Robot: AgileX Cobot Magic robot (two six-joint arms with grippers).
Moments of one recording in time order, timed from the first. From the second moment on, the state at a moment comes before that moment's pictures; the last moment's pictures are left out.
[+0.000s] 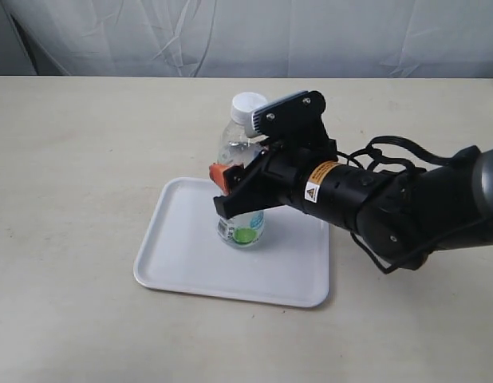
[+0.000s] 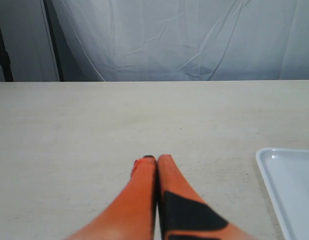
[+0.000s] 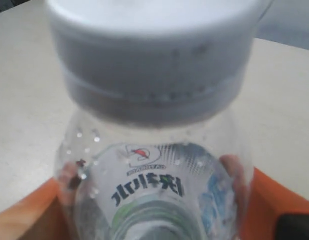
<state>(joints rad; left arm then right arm) -0.06 0.00 0.00 0.00 0.23 -0.04 0.84 1.74 -0.69 -0.03 -0.56 0.08</state>
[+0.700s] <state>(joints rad) -0.06 0.00 0.00 0.00 0.23 -0.04 0.84 1.74 -0.69 -0.09 -0.52 0.08</state>
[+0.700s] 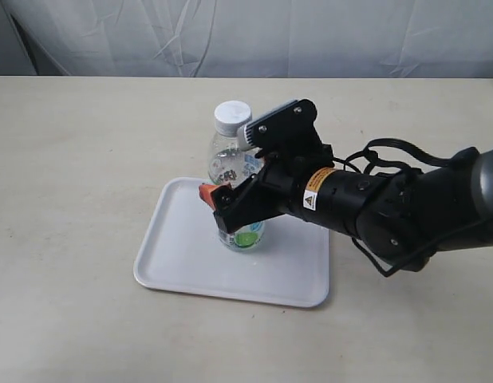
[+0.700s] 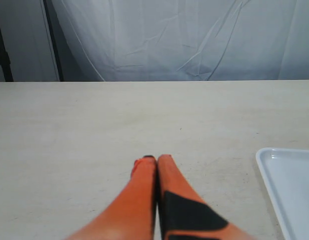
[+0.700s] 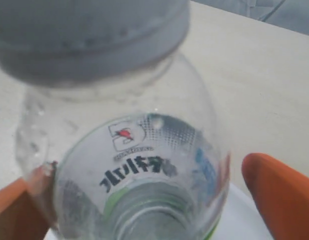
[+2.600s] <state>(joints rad) -0.06 0.00 0.00 0.00 0.23 -0.04 0.40 0.84 -0.57 -0.02 0.14 0.02</state>
